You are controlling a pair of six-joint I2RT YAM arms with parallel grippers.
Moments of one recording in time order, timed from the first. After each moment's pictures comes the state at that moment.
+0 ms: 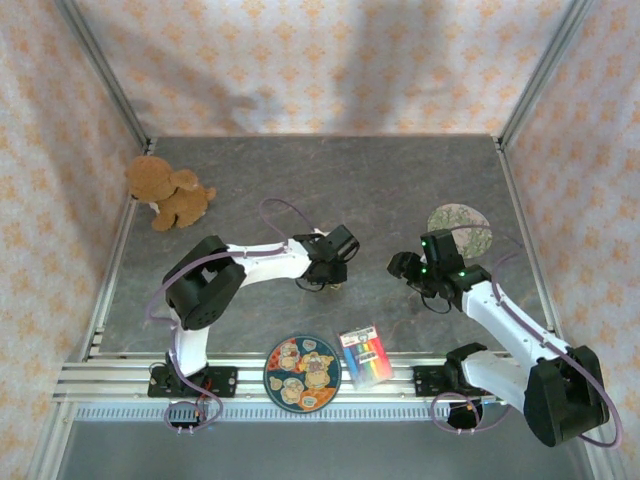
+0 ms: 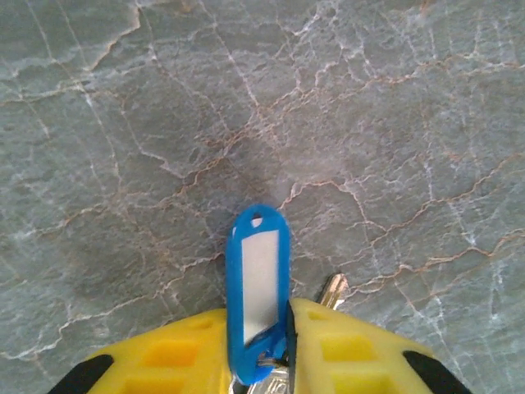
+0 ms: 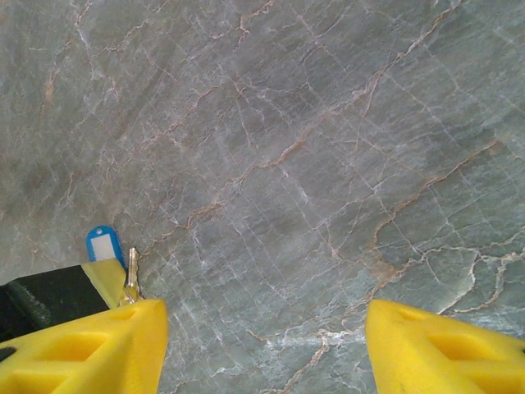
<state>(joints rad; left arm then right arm) -0.84 1.93 1.22 -0.50 -0.11 -0.91 0.33 1.02 0.56 -0.49 -0.17 0.83</state>
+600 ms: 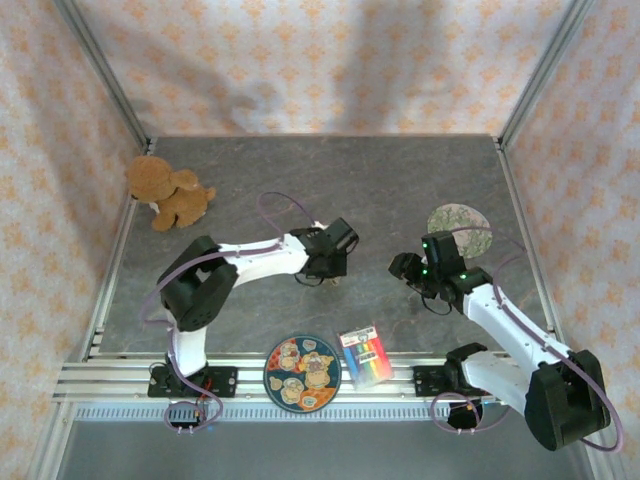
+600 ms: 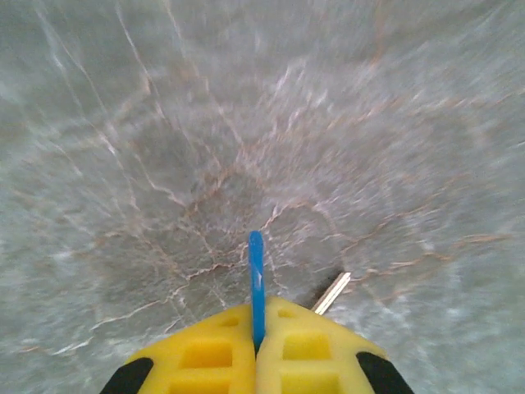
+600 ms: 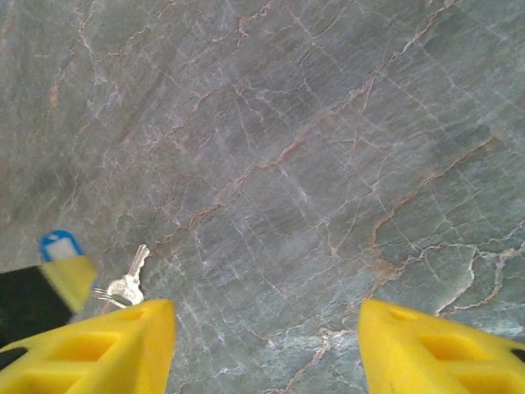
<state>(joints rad) -0.81 1.86 1.25 -0.54 -0.11 -0.85 0.33 1.00 0.54 -0.48 -0.17 0.84</state>
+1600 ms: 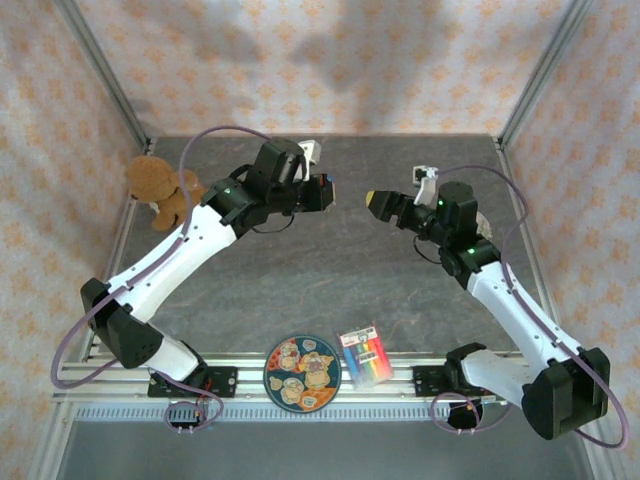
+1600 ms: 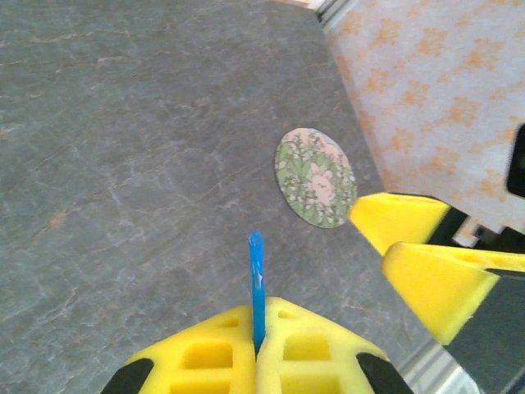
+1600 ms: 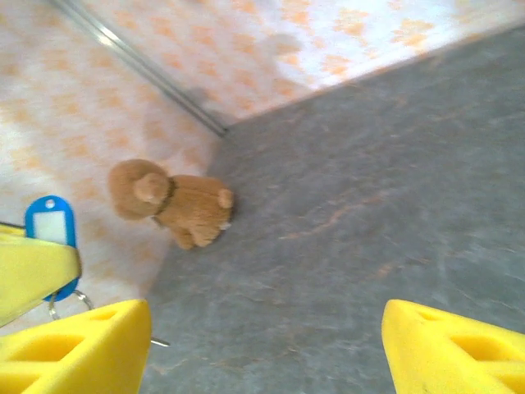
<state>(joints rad) -0.64 1.50 1.59 -0.69 0.14 -0.65 0.33 1.07 0.84 -0.04 -0.46 0.63</state>
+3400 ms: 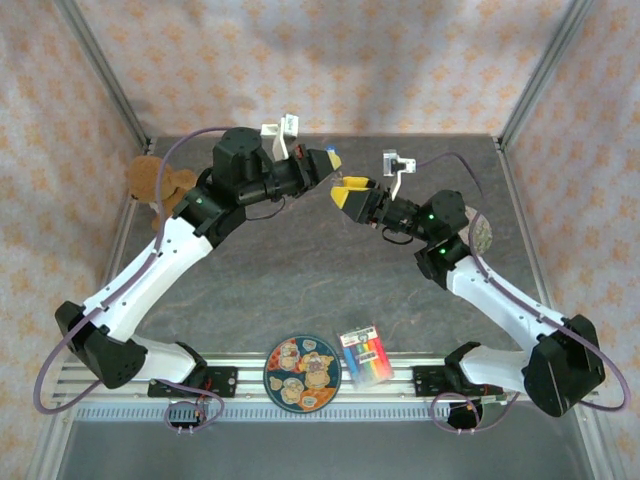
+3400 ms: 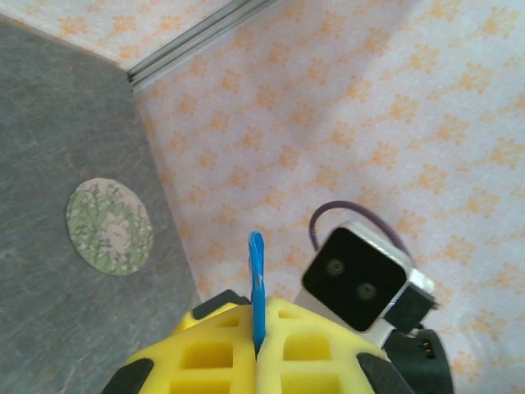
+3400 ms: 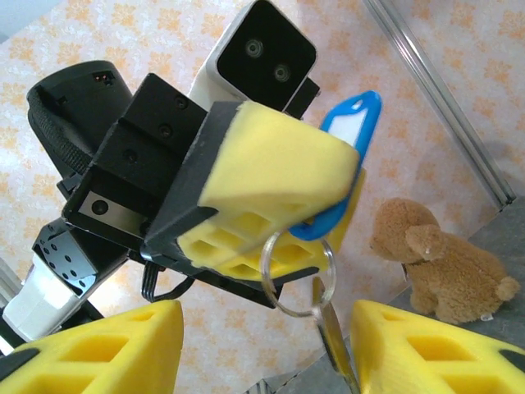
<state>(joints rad) -0.57 1.36 1.47 -0.25 0.42 -1.03 0.53 1.19 0.84 0.70 -0.71 0.85</state>
